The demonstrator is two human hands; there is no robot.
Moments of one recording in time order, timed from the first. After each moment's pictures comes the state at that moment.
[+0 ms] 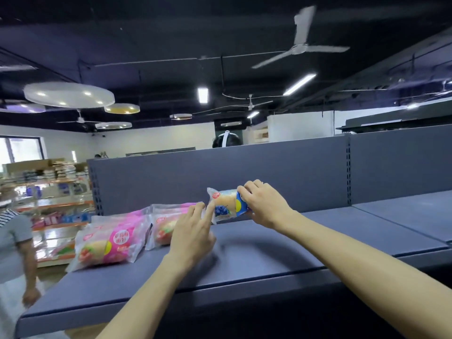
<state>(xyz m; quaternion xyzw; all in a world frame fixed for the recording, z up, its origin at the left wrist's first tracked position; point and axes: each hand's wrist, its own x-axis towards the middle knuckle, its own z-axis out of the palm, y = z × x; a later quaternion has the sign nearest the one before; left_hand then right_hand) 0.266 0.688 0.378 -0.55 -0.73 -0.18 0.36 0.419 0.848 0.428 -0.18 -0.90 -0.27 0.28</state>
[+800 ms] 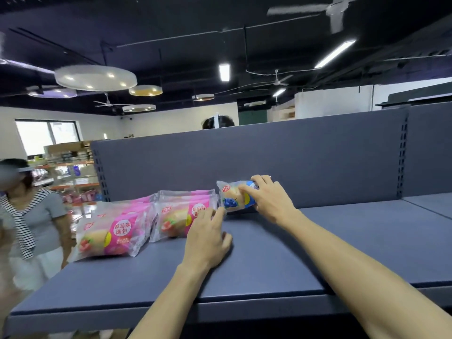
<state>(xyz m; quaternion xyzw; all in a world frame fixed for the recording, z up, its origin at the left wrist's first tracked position) 0.241 0.731 0.335 -0.51 -0.78 -0.25 0.27 0.332 0.921 0.377 -0.20 -0.92 -0.17 0.28</state>
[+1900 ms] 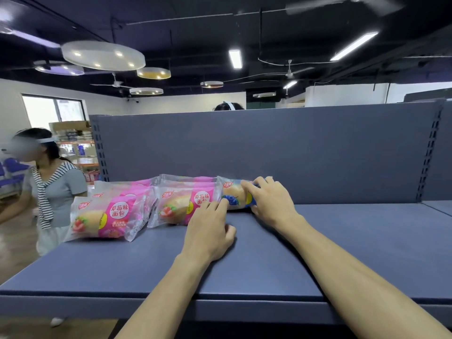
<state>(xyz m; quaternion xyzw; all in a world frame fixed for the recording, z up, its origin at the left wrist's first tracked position) 0.234 0.735 0.327 -0.50 -0.79 -0.22 0.27 0.309 0.916 0.351 -0.19 -0.92 -0.16 0.31</state>
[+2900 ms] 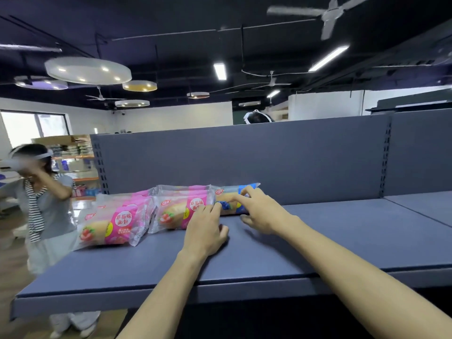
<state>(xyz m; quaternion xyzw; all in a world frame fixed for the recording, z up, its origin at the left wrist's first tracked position) 0.246 0.725 0.340 -0.52 -0.78 -0.24 0.24 0.365 0.869 0.376 -0.15 -0.97 -0.01 0.21</state>
